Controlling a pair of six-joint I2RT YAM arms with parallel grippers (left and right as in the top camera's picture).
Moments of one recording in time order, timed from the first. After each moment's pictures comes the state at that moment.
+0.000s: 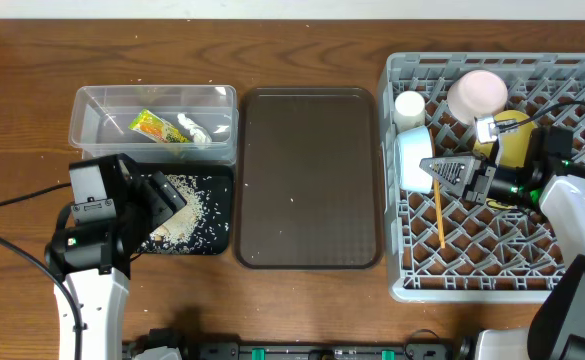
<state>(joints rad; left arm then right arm) 0.18 1.02 0.88 -0.90 0.07 -0.50 -0.29 1.59 0.96 -0.80 -1.51 -0.47</state>
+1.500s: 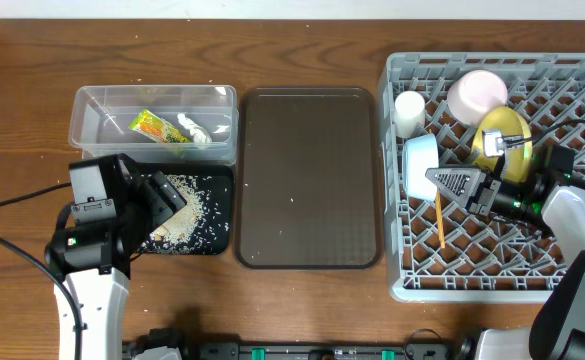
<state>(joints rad) 0.18 1.02 0.88 -0.90 0.07 -0.50 -0.34 1.60 0.87 -0.80 -1.55 -0.53</state>
